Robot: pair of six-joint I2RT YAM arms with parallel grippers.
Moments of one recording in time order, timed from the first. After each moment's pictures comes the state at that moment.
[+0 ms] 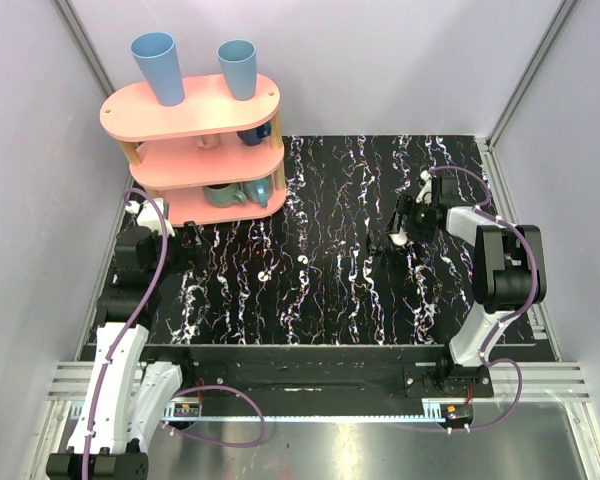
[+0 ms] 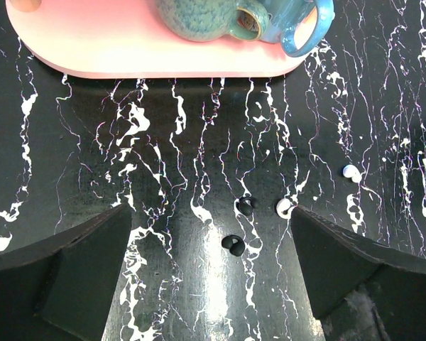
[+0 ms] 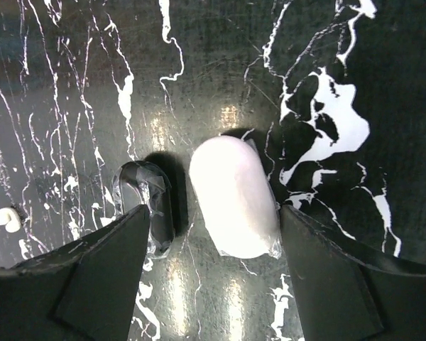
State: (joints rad) left arm -0.02 0.66 0.74 -0.57 0.11 -0.21; right arm -0.01 1.81 1.05 -0.21 -0.40 0.26
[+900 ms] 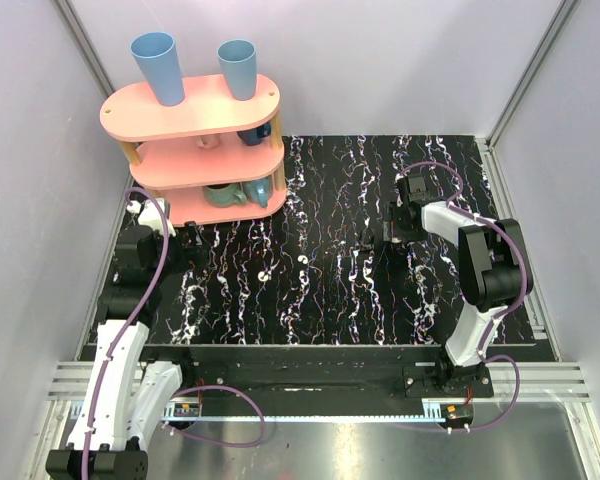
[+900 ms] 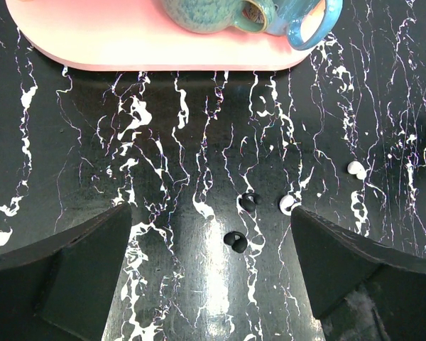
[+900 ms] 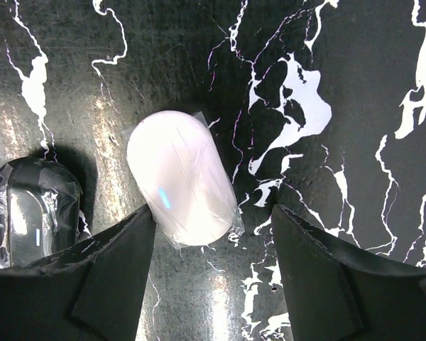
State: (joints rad) left arm -0.02 0.68 0.74 -0.58 0.10 -0.21; right arm 0.19 1.83 1.12 -0.36 0.09 0.17
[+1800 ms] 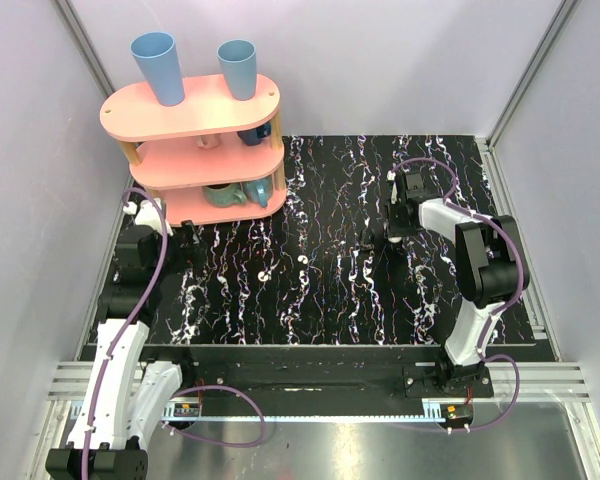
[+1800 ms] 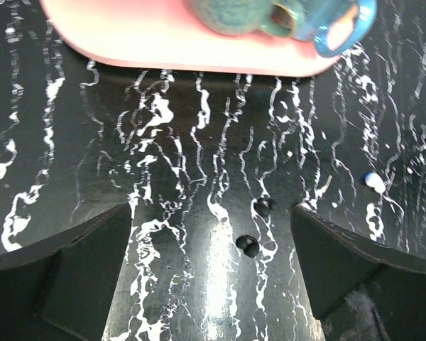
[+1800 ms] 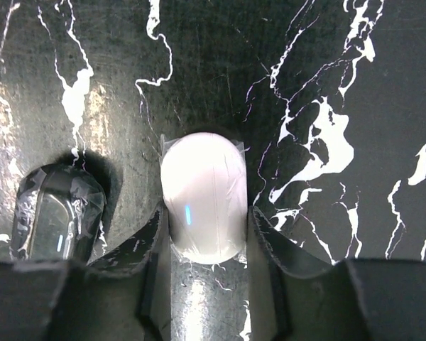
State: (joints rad) left arm -0.02 0.68 0.74 -0.59 0.06 -0.21; right arm 0.20 1.87 1.16 -0.34 0.04 0.07
